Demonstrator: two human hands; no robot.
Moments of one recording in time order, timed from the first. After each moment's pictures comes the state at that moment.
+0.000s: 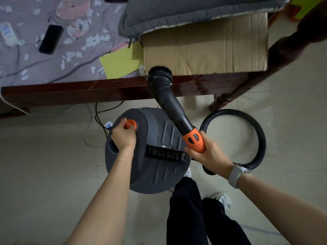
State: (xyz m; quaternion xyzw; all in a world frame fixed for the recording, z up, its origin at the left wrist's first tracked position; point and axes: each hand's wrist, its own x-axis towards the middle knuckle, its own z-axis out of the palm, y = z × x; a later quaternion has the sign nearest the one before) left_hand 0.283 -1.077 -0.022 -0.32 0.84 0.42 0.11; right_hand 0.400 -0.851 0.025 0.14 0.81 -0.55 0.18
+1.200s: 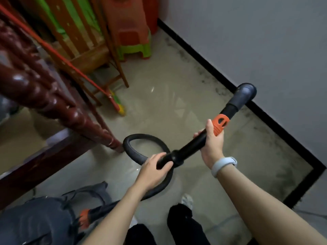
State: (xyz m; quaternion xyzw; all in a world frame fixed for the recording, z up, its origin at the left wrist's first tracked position) left_hand 0.524 -0.570 0.075 0.32 0.80 0.29 0.42; right_hand 0.621 -0.402 0.108 0.55 0.31 -0.67 -0.38
